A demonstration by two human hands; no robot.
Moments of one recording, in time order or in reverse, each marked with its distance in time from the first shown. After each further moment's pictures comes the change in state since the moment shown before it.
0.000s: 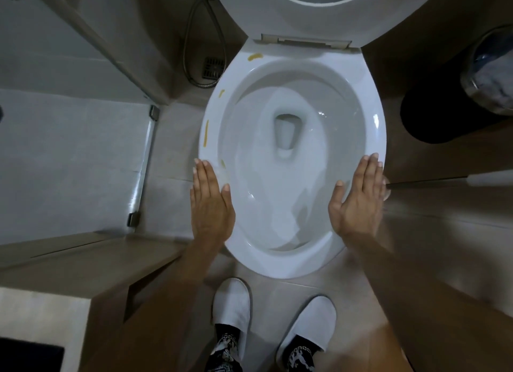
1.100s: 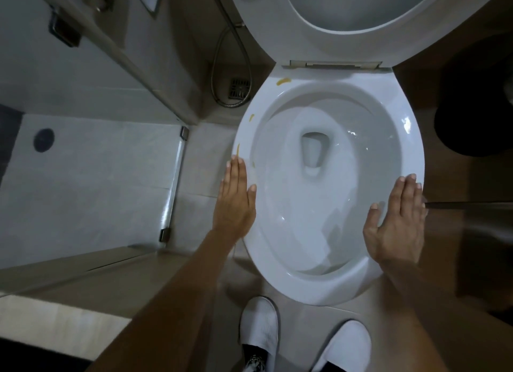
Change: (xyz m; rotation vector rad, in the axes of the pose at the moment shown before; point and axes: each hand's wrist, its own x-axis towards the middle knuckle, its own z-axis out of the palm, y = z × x) left_hand 0.054 -0.014 -0.021 0.019 -0.037 0.270; right_hand 0.000 -0.001 0.000 0.015 -0.010 0.013
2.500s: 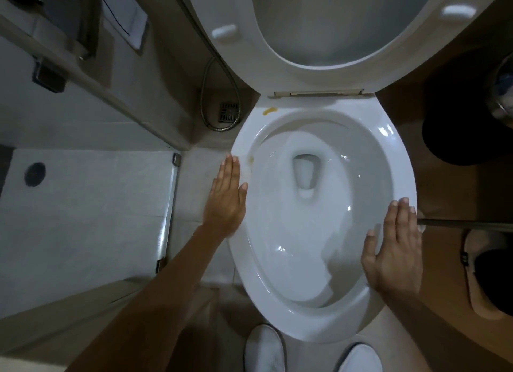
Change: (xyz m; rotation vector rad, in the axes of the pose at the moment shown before) left_hand 0.073 -0.012 -0.012 0.014 -0.013 0.144; right_hand 0.000 0.004 0.001 0.018 -0.025 -0.012
